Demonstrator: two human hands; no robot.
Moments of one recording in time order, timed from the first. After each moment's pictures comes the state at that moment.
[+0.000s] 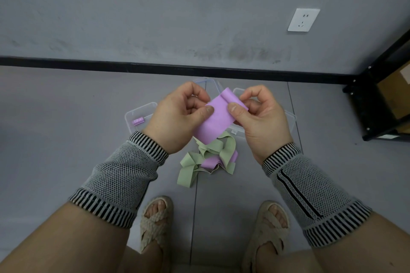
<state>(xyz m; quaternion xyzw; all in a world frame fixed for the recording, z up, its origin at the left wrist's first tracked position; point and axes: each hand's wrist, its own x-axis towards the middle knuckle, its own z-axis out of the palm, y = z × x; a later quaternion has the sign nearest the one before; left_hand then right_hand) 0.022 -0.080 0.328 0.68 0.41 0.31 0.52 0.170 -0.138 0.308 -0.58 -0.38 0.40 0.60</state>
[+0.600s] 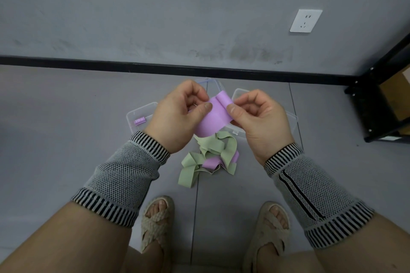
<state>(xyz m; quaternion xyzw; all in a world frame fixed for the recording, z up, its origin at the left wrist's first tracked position) 0.018 -0.076 0.323 0.71 0.41 0.33 0.47 0.168 -0.136 0.309 -0.59 -0.38 0.40 0.59</state>
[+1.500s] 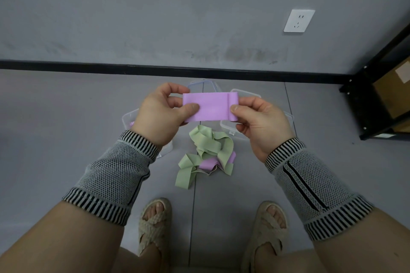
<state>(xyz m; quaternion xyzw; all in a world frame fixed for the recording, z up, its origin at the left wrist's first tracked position) 0.017 -0.069 0.324 0.59 0.50 0.34 0.53 0.185 -0.131 0.306 -0.61 -0.27 0.49 0.56</state>
